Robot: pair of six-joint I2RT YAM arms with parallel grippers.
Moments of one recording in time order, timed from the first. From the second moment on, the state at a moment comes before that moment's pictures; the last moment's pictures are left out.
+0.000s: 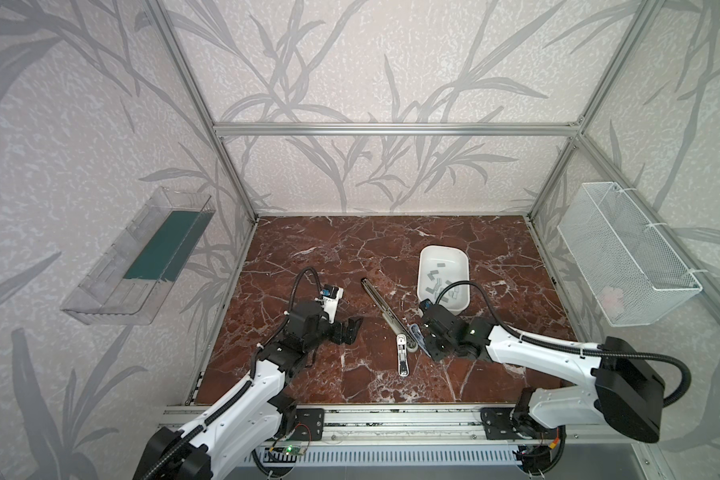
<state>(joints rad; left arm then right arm) -0.41 0.86 0.33 -0.02 0.20 -0.18 0.93 1.32 0.73 -0.54 0.19 0.41</state>
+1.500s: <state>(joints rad) -0.41 0.83 0.33 -0.01 0.16 -0.18 0.59 1.49 1.12 -0.48 0.24 0.25</state>
